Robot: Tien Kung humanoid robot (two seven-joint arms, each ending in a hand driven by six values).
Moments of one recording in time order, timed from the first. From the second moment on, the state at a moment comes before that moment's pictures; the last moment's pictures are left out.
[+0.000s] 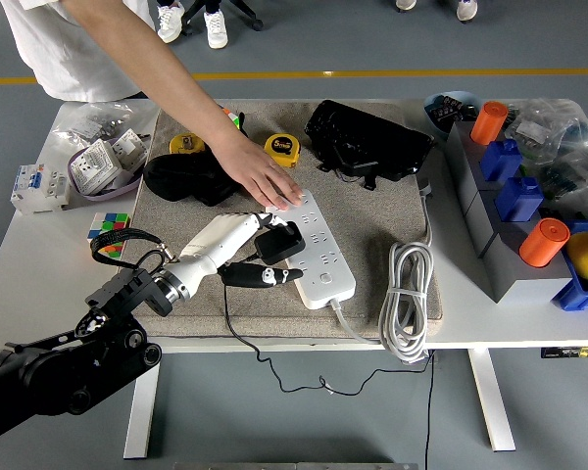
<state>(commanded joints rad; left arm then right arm) -0.52 0.25 -0.55 -1.11 1.69 0.37 -0.16 -0.04 -0.28 0.94 0.35 -0.50 -0.10 0.05</state>
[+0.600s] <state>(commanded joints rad) -0.56 0.21 -0.51 -1.06 1.70 0.36 -0.14 -0.04 -0.28 0.94 0.35 -0.49 -0.10 0.05</state>
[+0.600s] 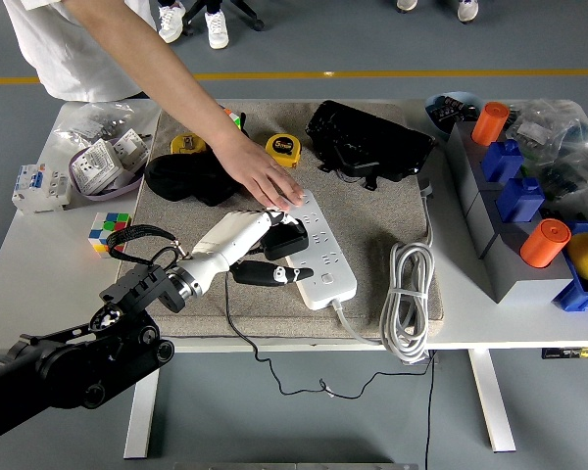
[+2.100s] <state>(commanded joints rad) -0.59 0.23 -0.59 -1.41 1.61 -0.10 0.37 -0.04 -0.28 0.94 0.35 -0.49 -0.10 0.05</state>
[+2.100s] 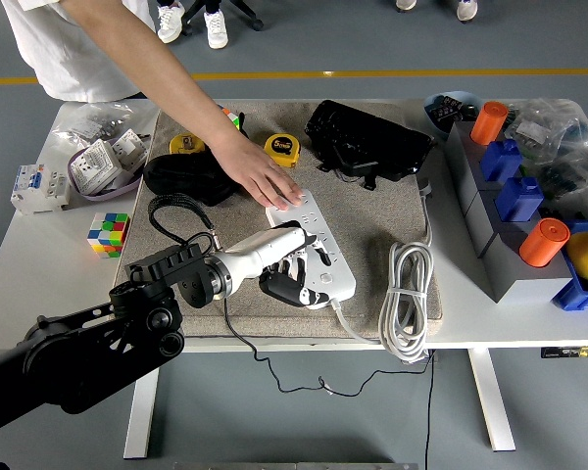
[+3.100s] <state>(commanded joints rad) -0.62 0.22 -0.54 -1.39 1.57 -0.19 0.43 -0.04 -0.29 0.93 0.35 -0.49 -0.10 0.05</state>
